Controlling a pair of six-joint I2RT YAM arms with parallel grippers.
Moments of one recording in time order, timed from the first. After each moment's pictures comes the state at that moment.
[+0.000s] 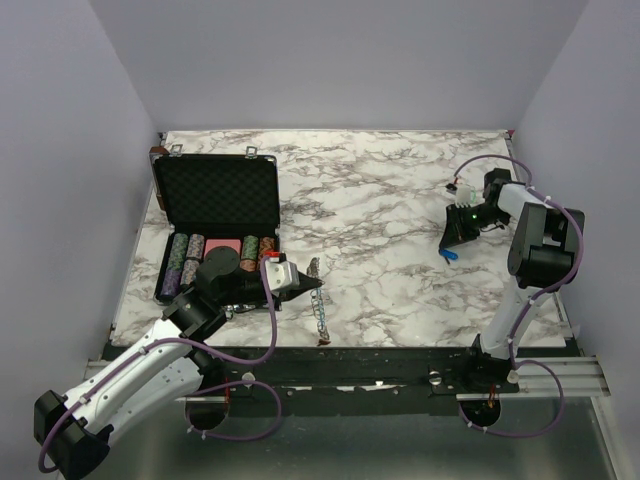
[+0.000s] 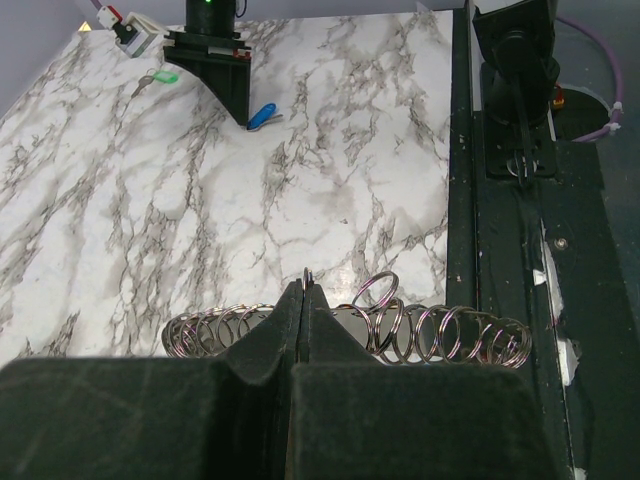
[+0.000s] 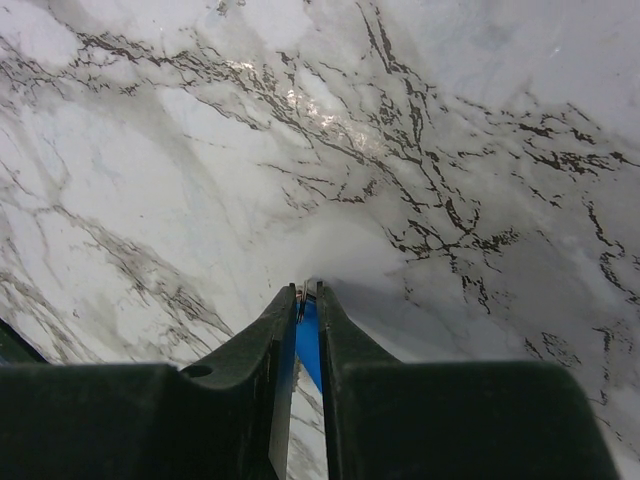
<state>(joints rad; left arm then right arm) -0.71 0.67 0.53 0.01 0.67 0.24 -0.19 1.97 1.31 -0.81 -0.62 -0.52</state>
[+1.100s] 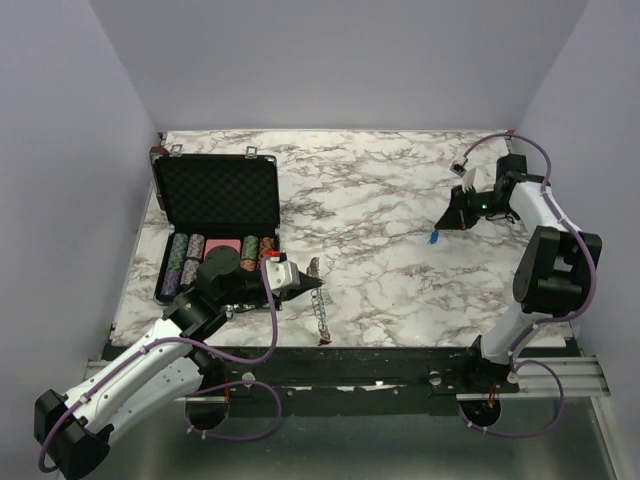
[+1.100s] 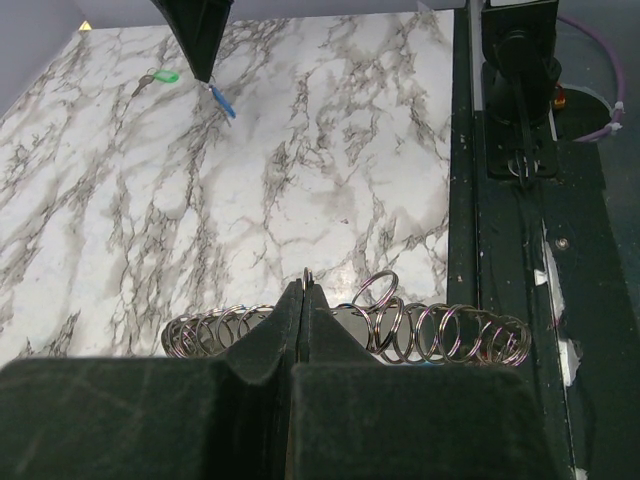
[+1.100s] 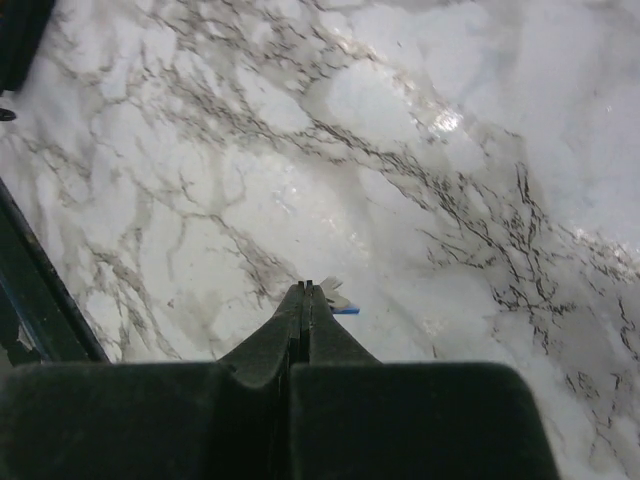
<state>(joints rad) -0.71 0.68 0.53 0.01 0.67 0.24 -0.19 1.77 1.31 -0.86 -0.85 -0.64</state>
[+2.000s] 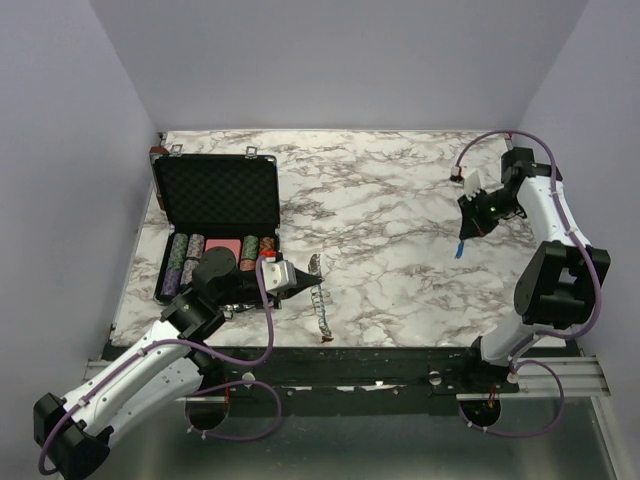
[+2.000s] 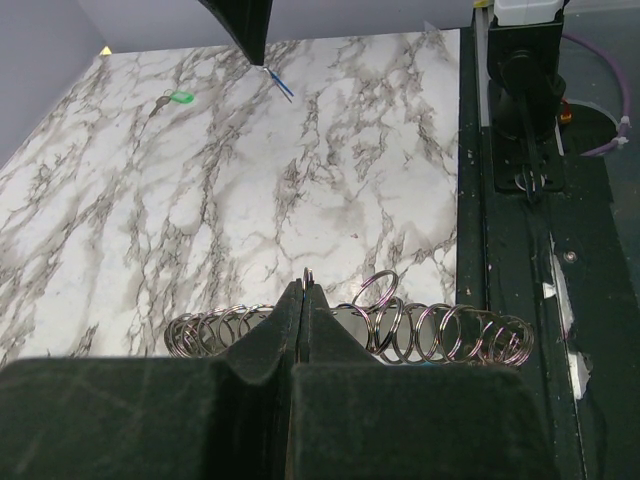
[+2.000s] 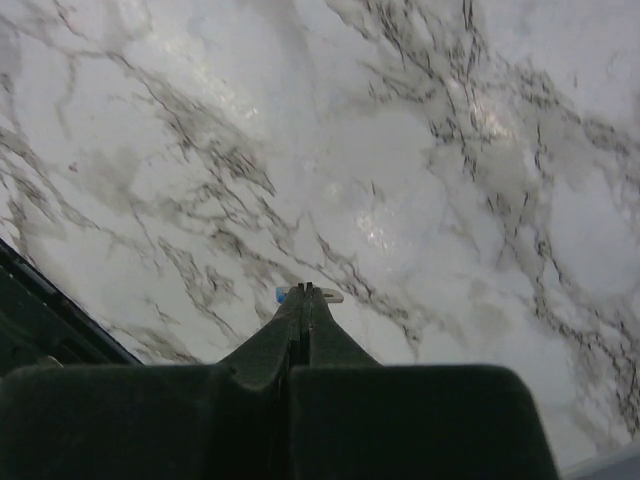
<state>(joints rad) -0.70 0.66 0.53 0.04 0.67 0.24 -0.18 1.67 1.41 -1.13 -0.57 -0.87</state>
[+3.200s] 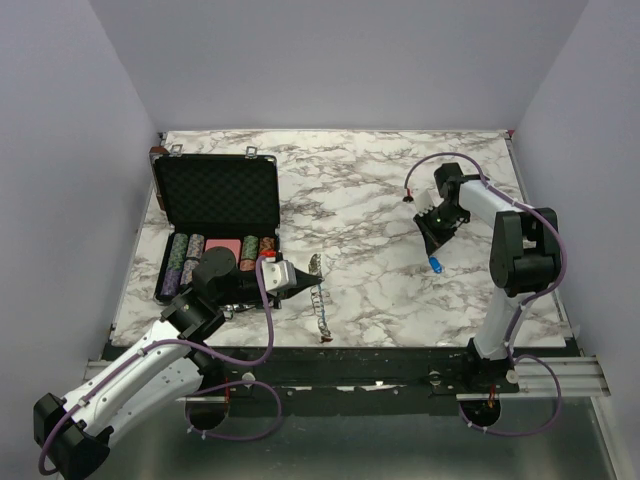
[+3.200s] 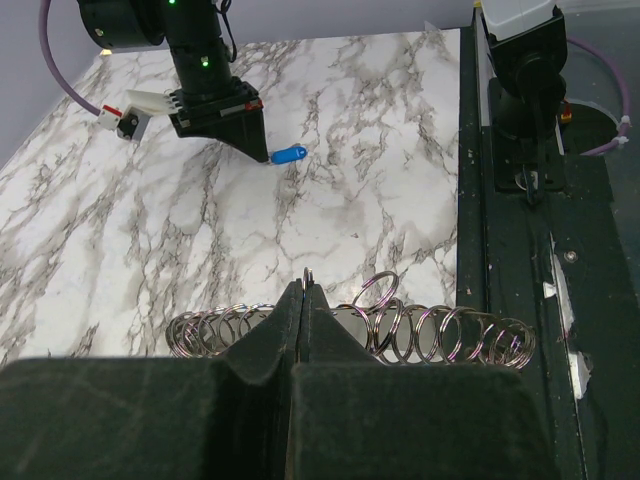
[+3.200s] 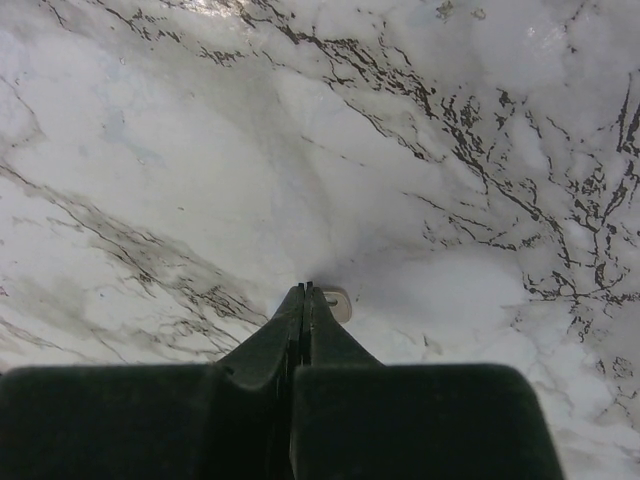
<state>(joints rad) -0.70 0.66 0.53 0.04 0.67 0.24 0.10 1.91 1.32 -0.89 -0.27 -0.58</state>
